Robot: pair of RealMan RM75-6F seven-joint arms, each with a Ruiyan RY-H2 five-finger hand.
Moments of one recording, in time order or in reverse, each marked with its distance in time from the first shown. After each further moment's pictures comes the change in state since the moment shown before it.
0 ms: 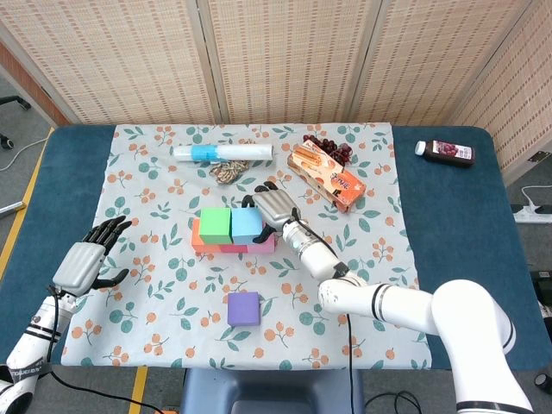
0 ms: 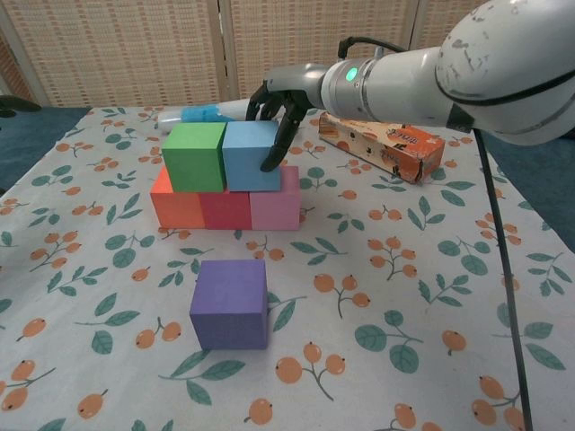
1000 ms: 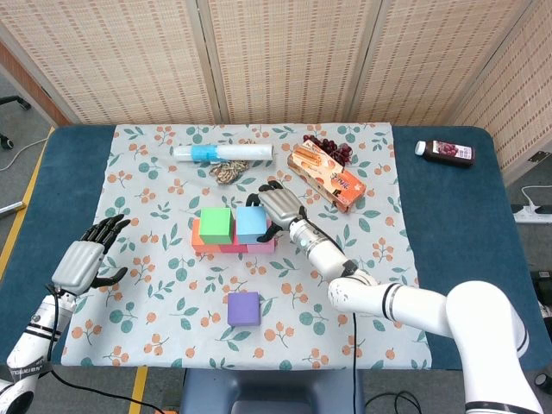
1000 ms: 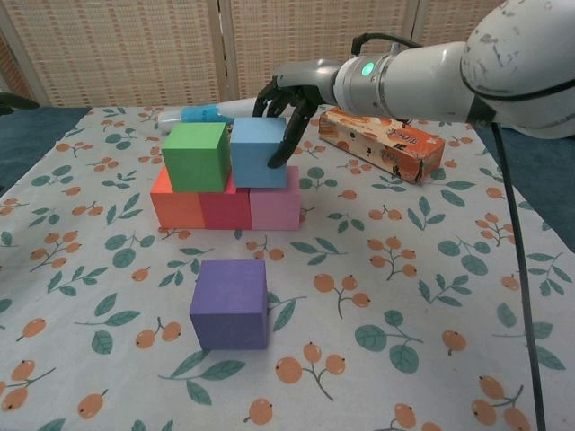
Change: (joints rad) left arm -0.004 0.000 -0.002 -0.004 -0.018 0.002 0.022; right arm -0.050 0.026 0.029 -0.011 -0.078 -0.041 0.058
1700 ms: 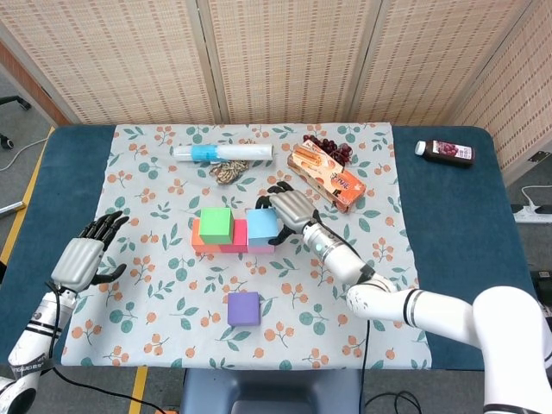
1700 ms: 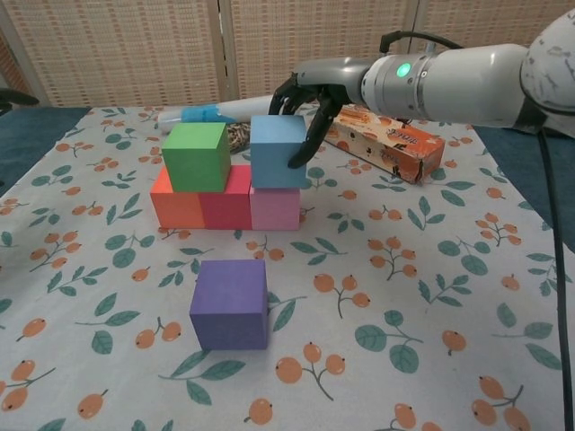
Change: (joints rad) left arm -0.010 0.004 -0.006 -0.016 -0.033 -0.002 0.053; right arm -0.109 0.054 0.020 -0.076 -0.165 0.010 0.053
